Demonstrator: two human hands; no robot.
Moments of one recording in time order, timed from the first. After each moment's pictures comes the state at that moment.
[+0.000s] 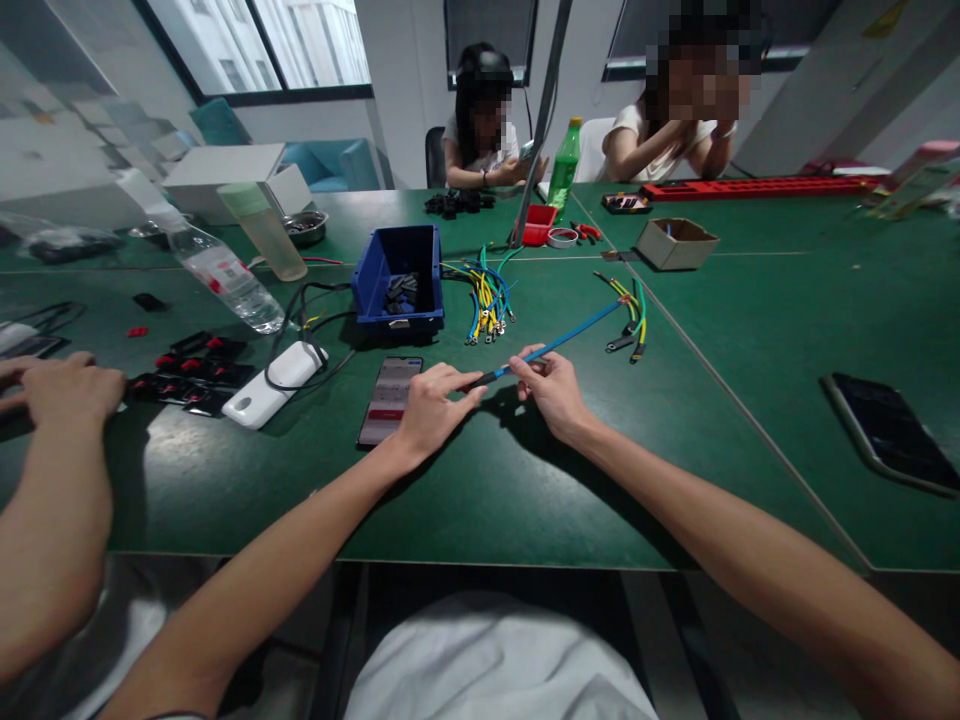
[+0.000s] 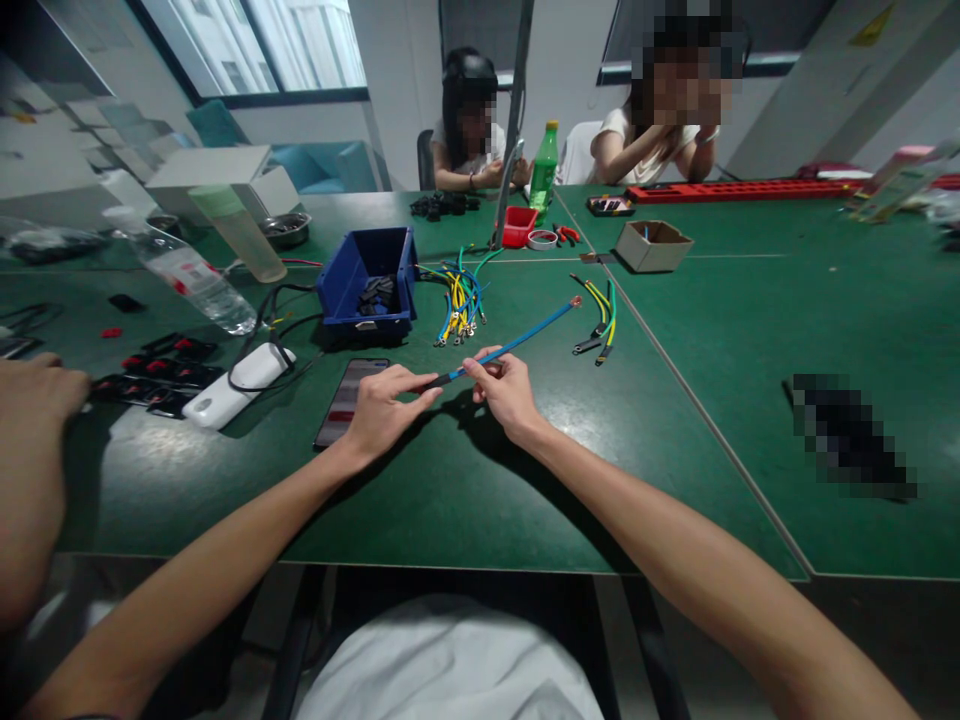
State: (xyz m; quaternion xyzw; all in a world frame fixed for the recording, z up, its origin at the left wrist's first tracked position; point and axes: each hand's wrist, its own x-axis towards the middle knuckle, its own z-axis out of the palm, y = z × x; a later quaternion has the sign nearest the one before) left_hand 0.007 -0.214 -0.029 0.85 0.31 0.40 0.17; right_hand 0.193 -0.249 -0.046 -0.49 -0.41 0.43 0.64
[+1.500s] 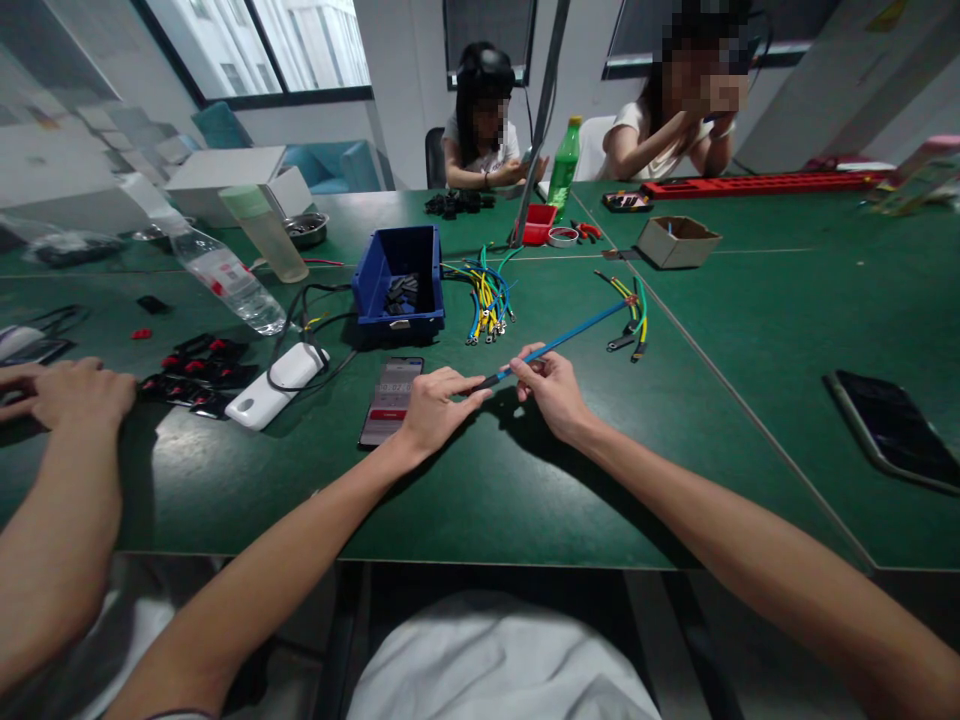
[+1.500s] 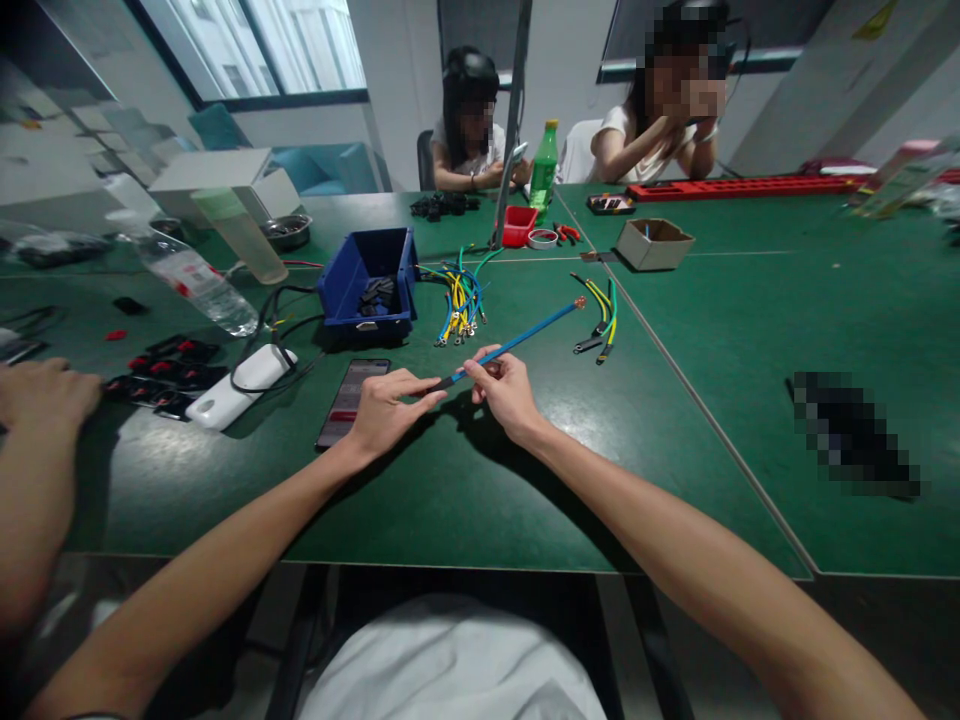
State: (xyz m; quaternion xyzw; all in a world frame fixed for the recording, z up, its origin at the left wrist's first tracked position) left_hand 0.008 -0.213 -0.032 0.85 0.29 0.39 0.20; right_hand 0.192 -0.251 -0.044 -0.47 -0.43 0.44 0.63
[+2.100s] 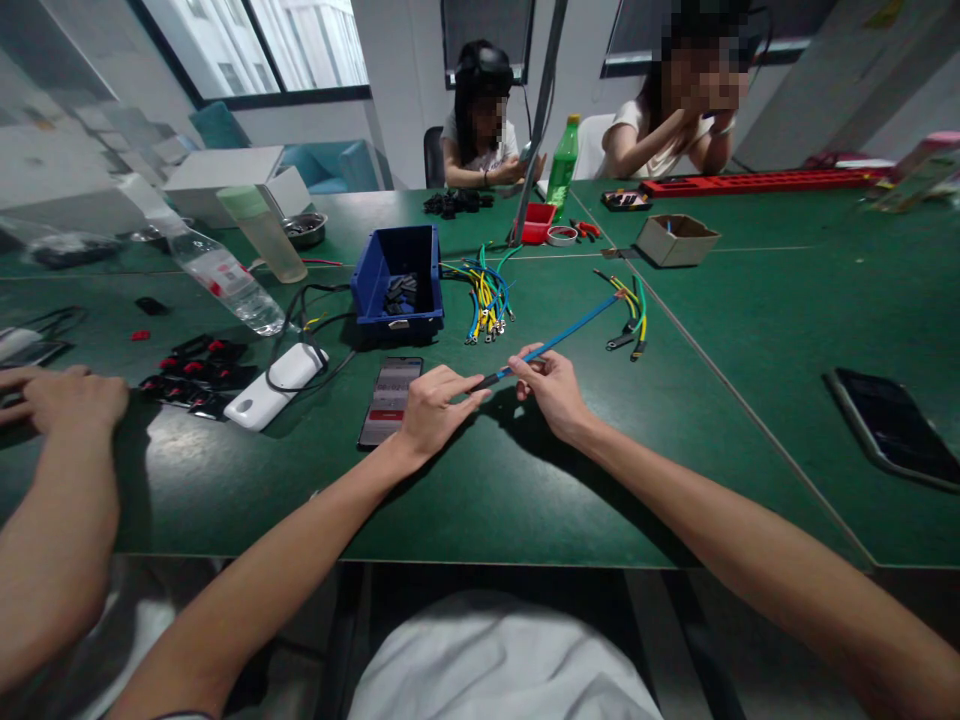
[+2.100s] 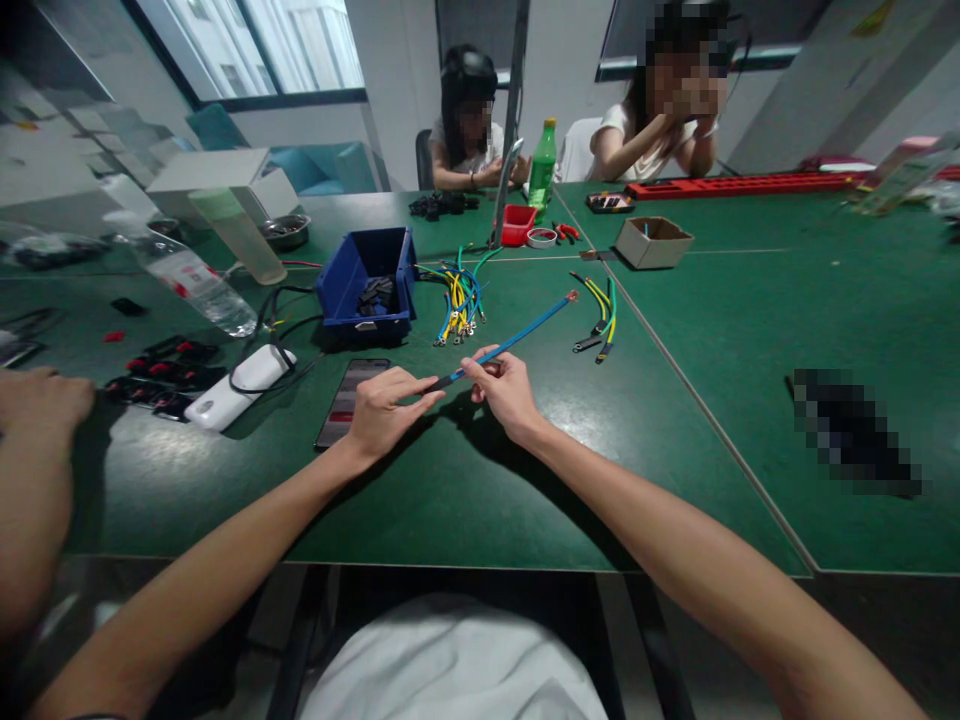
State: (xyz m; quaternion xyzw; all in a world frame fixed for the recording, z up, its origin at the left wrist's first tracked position) left_hand 0.006 -0.214 -0.032 0.86 0.26 0.41 0.13; right_hand 0.192 -0.252 -0.041 -0.48 -0.42 0.44 0.63
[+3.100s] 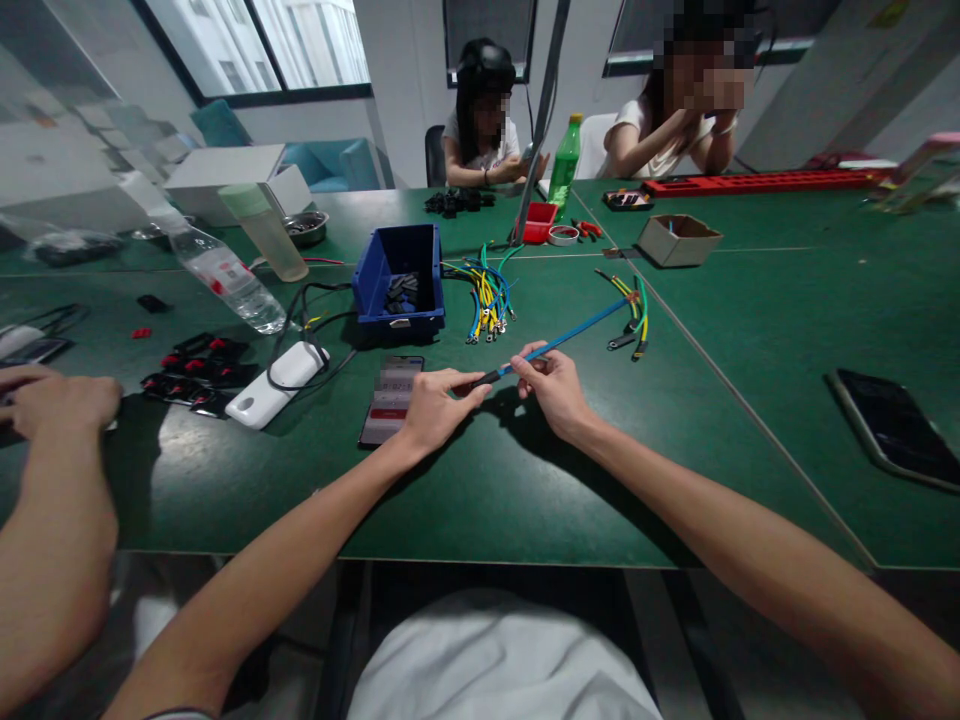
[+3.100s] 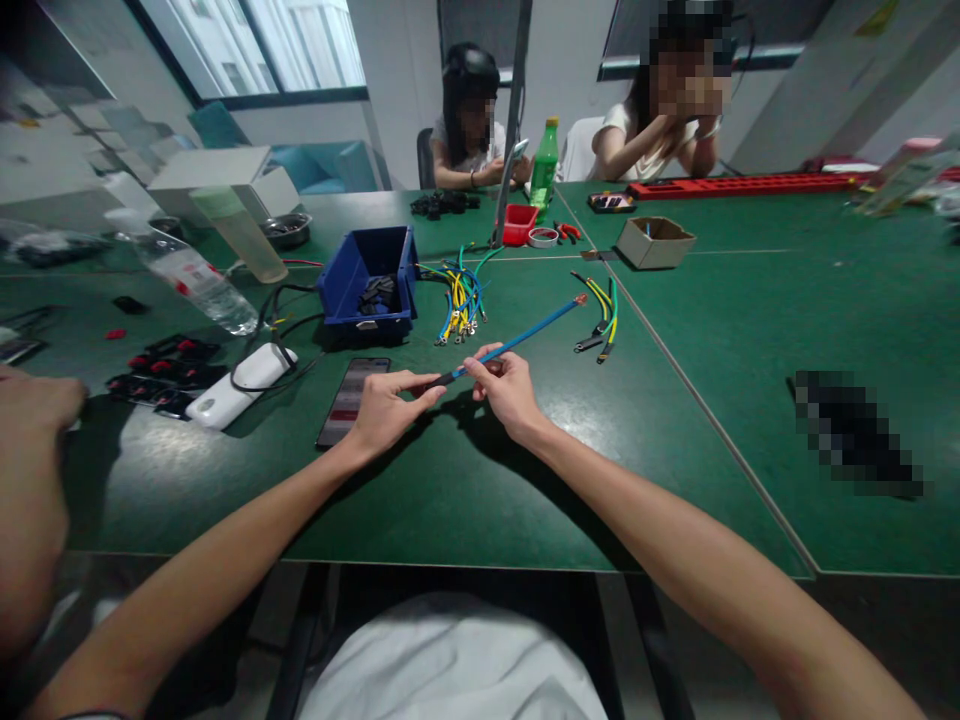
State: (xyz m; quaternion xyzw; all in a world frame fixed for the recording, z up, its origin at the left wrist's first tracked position) left_hand 0.010 -0.215 -0.028 0.82 0.34 0.38 0.27; right_hand 0.192 -0.251 -0.042 -0.48 -0.42 0.43 0.64
